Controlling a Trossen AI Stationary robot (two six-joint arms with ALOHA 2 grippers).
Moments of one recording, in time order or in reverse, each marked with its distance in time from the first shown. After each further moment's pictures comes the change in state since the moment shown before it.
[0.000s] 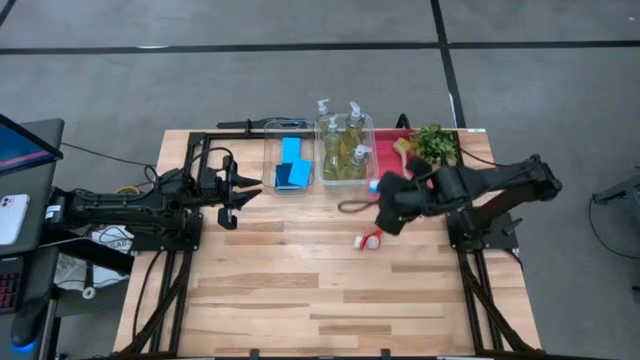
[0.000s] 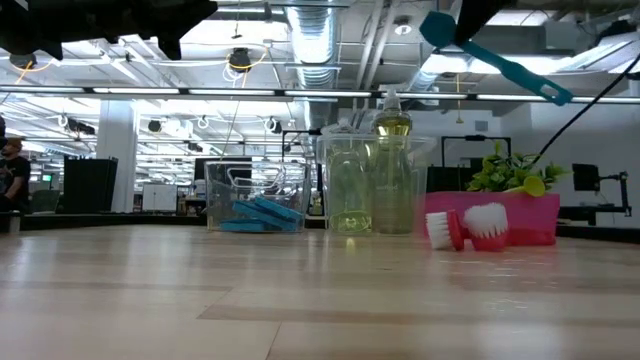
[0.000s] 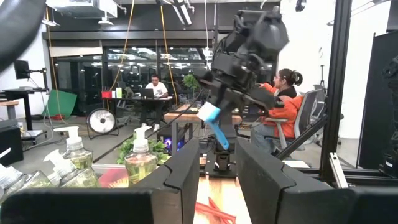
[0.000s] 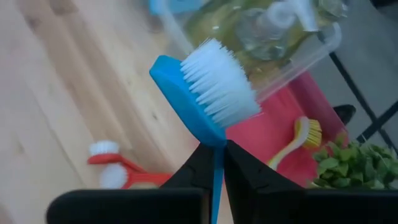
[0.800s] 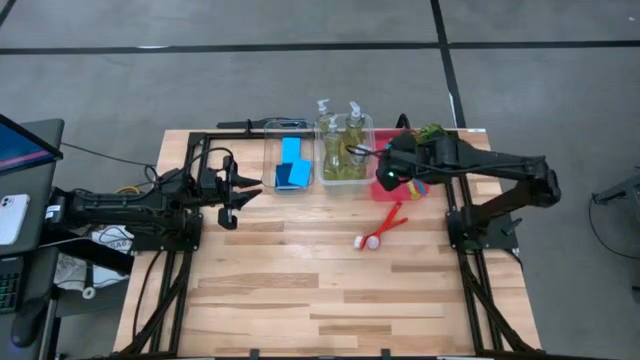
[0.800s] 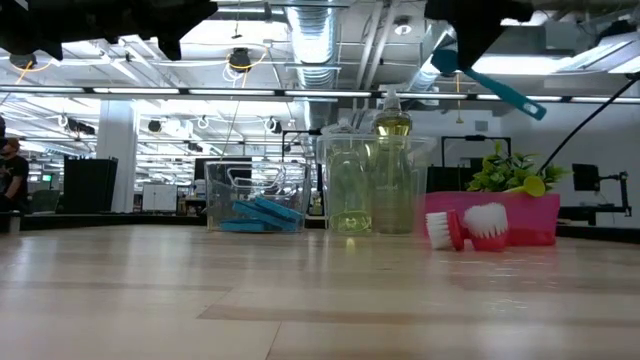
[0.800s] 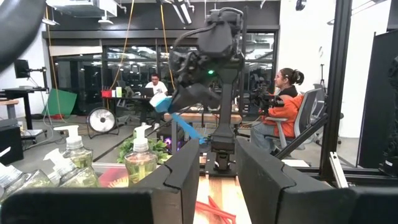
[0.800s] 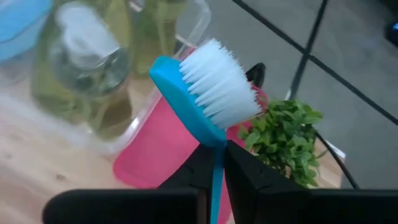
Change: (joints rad) left arm 0.000 0.000 0.000 -0.004 0.000 0.000; right arm -0.356 0.007 0.000 -0.068 0.097 0.141
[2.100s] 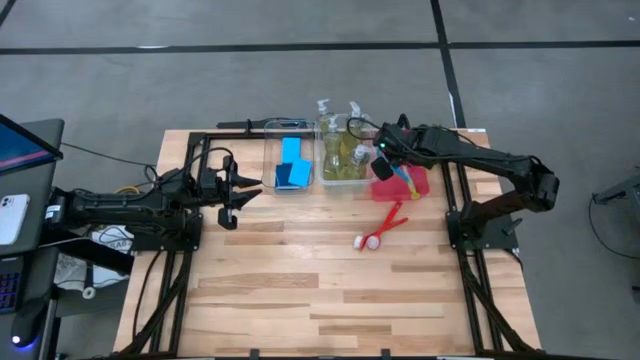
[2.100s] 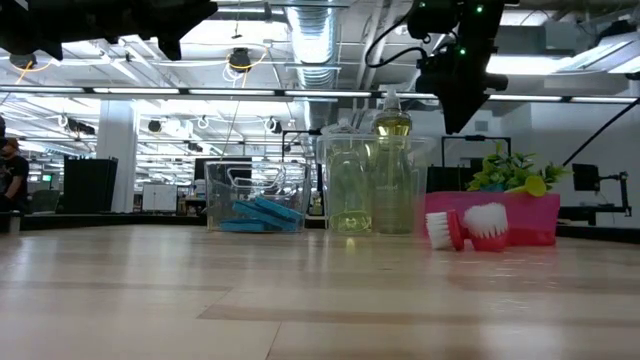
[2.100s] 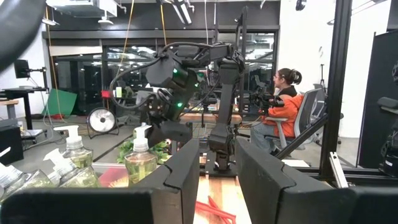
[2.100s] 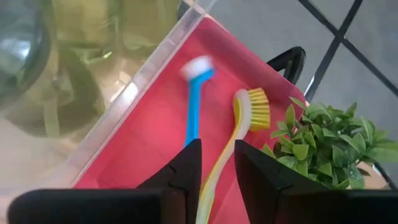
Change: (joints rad) left arm 0.000 0.000 0.000 0.000 0.000 0.000; right arm -0.312 0.008 -0.305 0.425 -0.235 -0.396
